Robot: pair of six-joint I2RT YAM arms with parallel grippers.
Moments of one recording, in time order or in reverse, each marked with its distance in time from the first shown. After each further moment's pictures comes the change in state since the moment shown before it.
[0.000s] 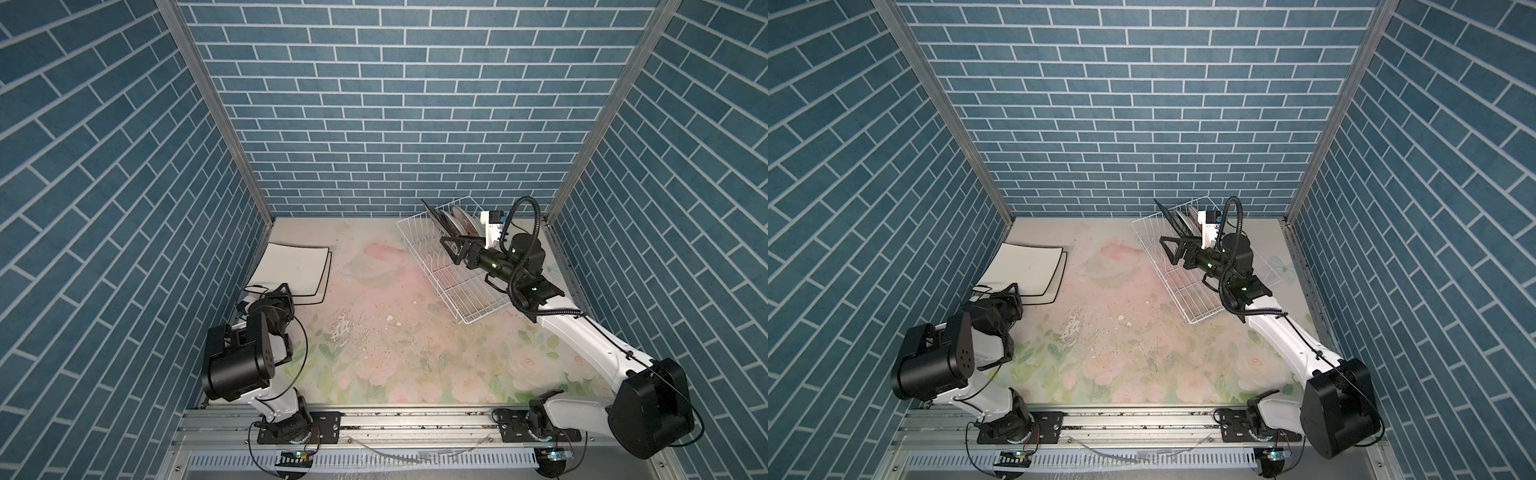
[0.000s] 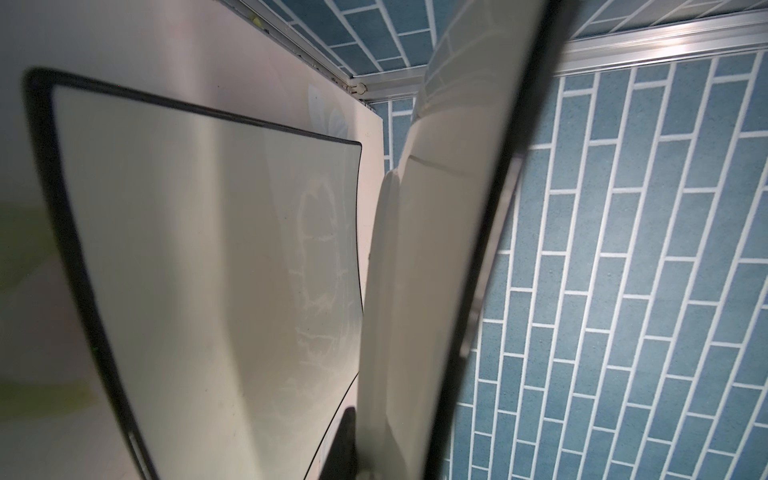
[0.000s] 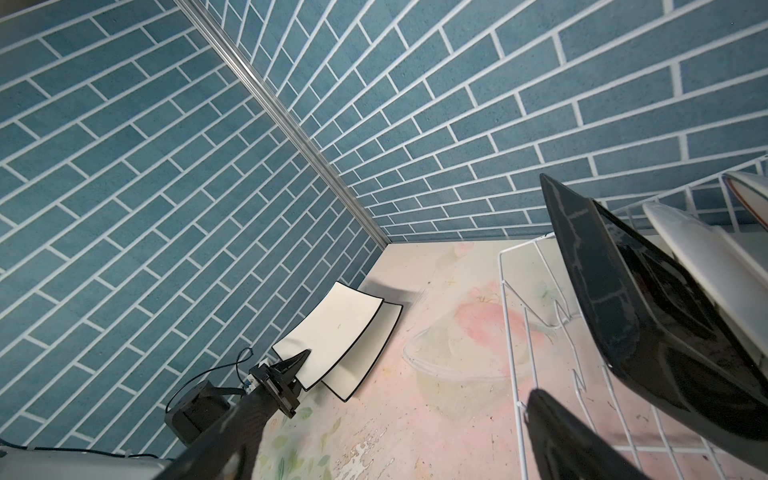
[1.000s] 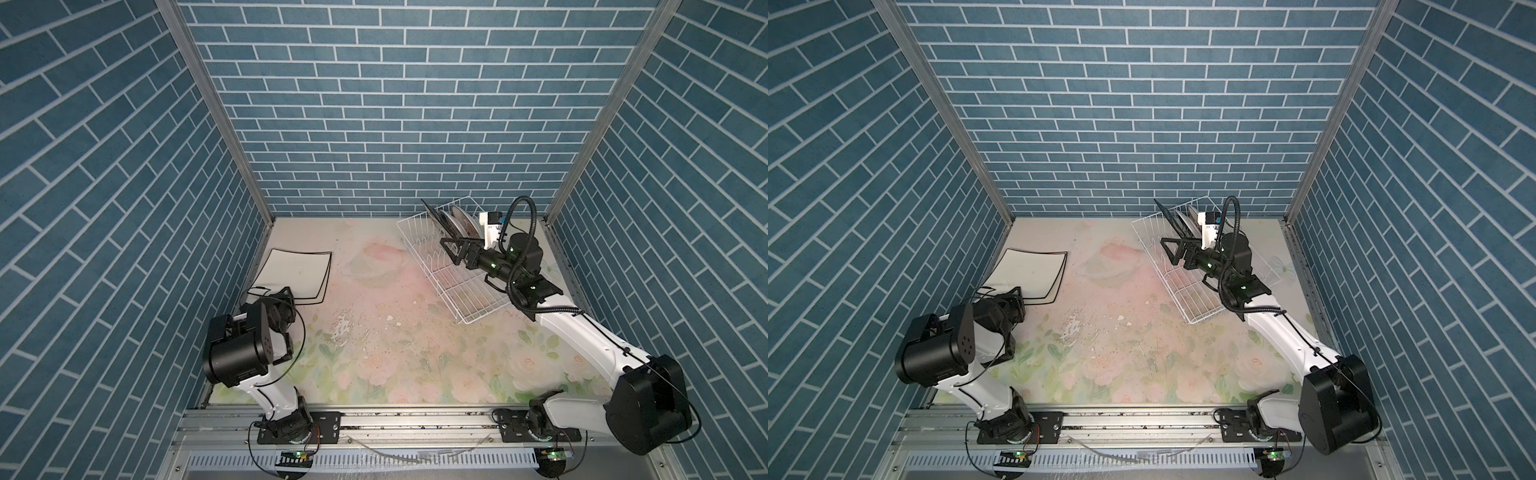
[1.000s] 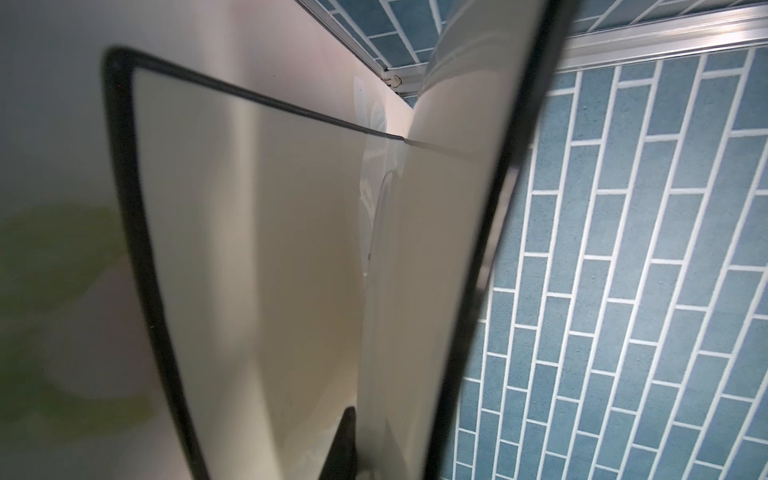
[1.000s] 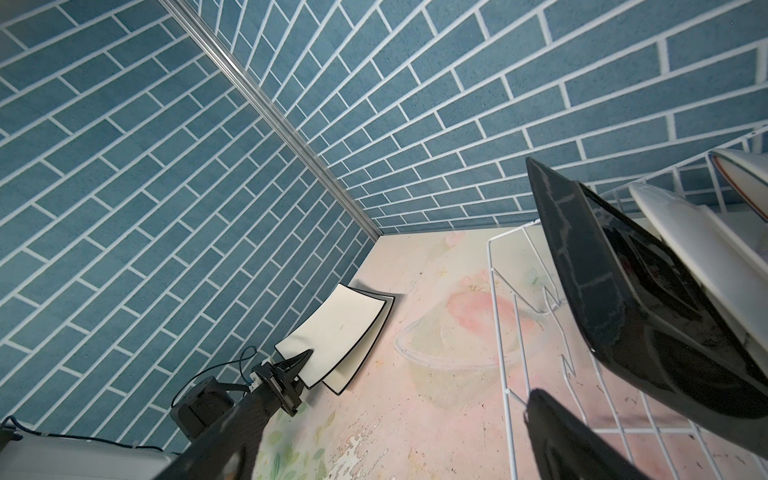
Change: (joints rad) left arm 0.000 0.093 0.020 0.006 0.001 0.013; right arm -0.009 0.018 0.002 -0.023 0.000 0.000
